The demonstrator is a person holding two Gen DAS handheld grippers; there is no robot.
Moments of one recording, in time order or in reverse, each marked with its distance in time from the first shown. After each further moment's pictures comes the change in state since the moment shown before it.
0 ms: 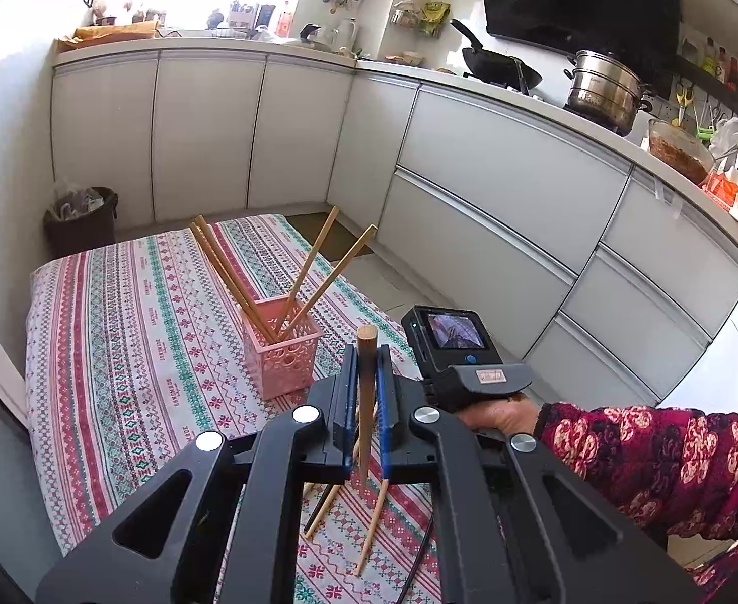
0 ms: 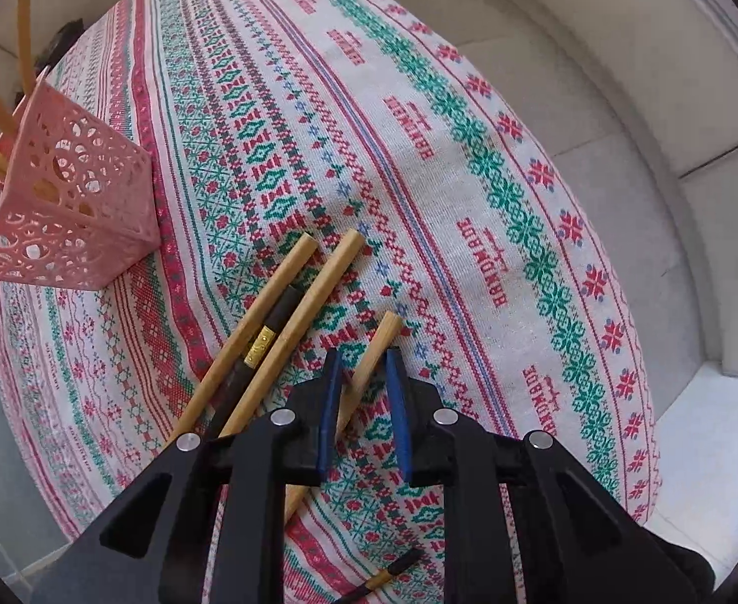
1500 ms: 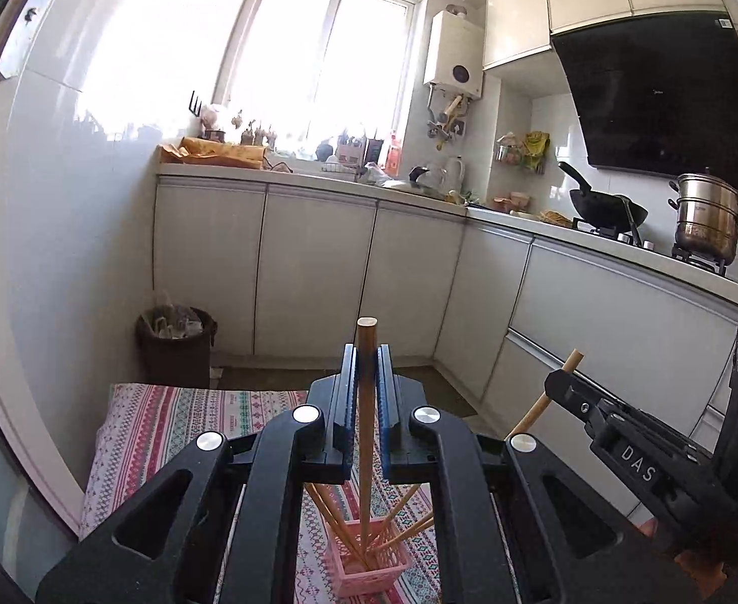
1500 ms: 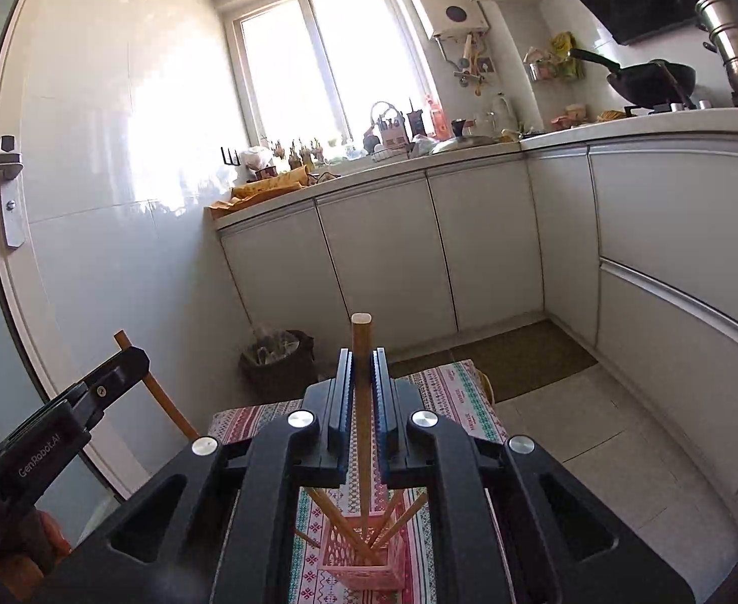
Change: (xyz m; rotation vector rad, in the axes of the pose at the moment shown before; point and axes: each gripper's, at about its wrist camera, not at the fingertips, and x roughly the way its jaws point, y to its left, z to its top) left arm 0.022 0.020 0.106 -0.083 -0.403 0.328; right arm -0.283 0.026 -0.012 -0.219 -1.054 0.472
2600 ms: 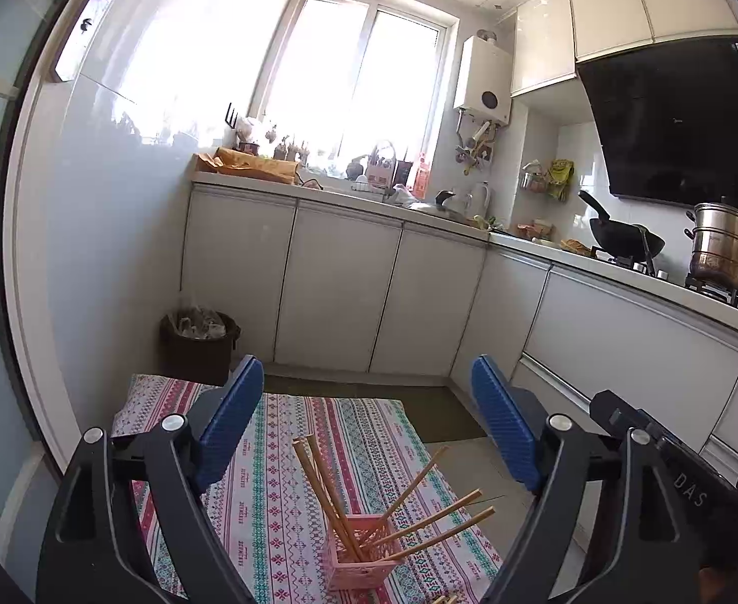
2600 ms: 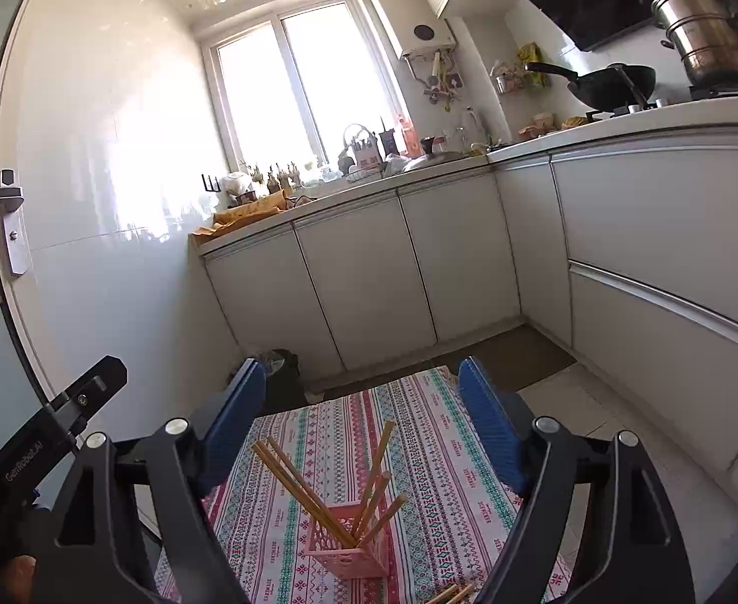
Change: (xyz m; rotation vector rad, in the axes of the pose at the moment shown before) left arm -0.048 -0.006 -0.003 -0.052 -0.065 0.073; right arm -0.052 -0.022 -0.013 0.044 -0.068 -0.047
